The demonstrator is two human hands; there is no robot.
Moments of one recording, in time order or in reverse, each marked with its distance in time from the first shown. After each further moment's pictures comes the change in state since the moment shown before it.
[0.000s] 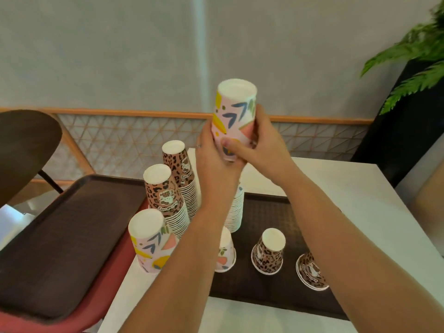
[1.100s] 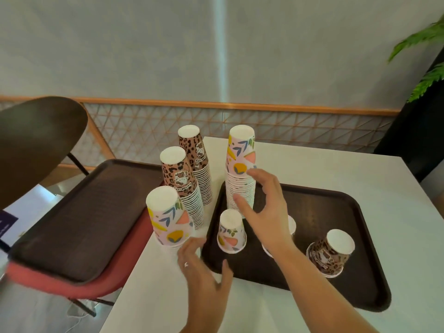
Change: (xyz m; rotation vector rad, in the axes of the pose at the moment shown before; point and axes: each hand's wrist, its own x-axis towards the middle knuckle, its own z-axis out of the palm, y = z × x) left_hand -0.191 -0.092 -0.072 0.353 0.034 -0.026; right_hand -0.118 0.059 0.047 -0.151 0.197 0.012
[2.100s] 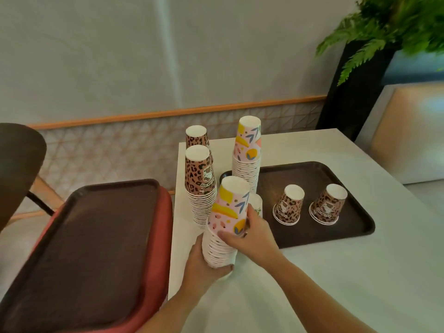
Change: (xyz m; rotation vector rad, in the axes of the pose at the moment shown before) left_hand 0.069 -0.129 -0.075 -0.283 -0.791 -0.332; right_hand -0.078 -0.058 0.114 -0.001 -0.050 0.547
